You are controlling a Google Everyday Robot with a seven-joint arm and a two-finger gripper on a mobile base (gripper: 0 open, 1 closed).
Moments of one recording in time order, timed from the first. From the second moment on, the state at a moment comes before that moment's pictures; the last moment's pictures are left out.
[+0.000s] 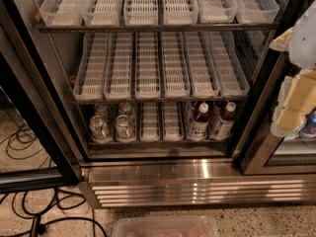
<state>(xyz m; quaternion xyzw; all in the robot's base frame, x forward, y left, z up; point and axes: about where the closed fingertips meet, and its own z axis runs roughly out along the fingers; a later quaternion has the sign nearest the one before) 0.438 -0.217 0.976 -0.60 0.78 -0.03 0.16</state>
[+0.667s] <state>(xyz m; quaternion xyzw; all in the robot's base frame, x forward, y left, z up) 0.428 -0.192 0.934 -0.59 0.78 0.01 0.19</state>
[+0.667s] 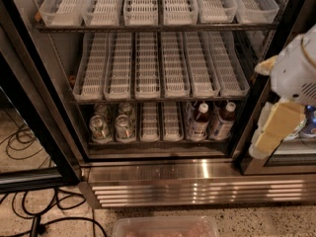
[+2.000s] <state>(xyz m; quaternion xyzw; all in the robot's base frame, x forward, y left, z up) 0.386 -0.114 0.807 -0.60 0.76 0.11 0.25</state>
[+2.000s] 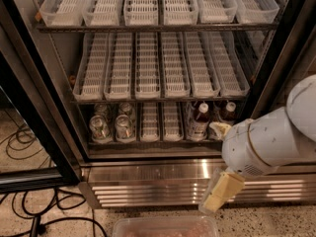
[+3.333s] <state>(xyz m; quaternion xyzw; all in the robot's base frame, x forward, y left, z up) 0.381 0.006 0.683 -0.51 0.73 0.24 0.39</state>
